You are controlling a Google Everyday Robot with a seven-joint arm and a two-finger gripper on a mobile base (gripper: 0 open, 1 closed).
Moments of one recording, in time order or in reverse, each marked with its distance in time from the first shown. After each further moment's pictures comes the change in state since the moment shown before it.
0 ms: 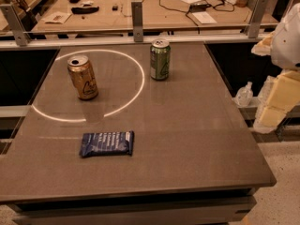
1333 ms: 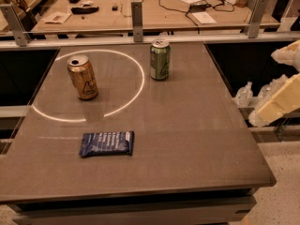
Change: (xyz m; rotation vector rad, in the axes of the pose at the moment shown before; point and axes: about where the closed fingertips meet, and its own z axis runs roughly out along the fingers) arm 0.018 -0.009 0.003 0.044 -0.270 0.293
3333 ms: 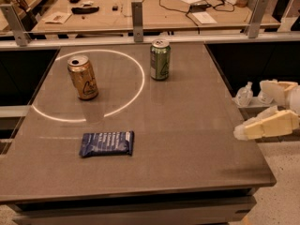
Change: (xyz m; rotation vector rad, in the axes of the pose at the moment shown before) arm 0.023 0.006 0.058 -0.056 -0.482 0.195
